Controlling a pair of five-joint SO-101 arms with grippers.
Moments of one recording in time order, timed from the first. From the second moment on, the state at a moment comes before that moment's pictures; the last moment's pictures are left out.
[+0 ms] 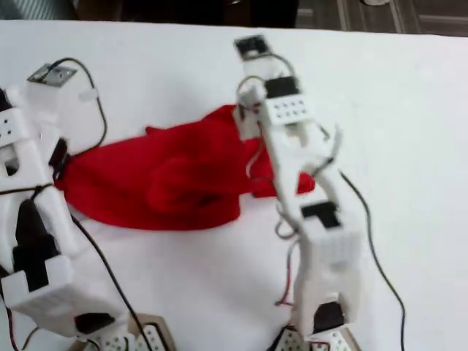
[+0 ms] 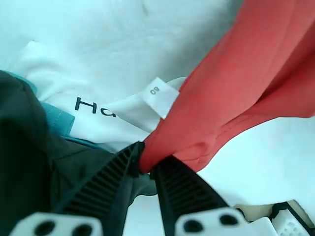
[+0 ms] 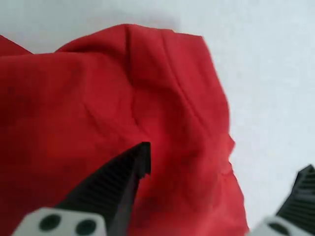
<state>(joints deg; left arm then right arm) -31.9 6.6 -12.0 101.3 -34.4 -18.3 35.7 -30.8 79.2 6.3</state>
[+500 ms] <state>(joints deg) -20.9 6.6 -14.1 101.3 -34.4 -12.9 55.4 -62.1 100.0 6.3</state>
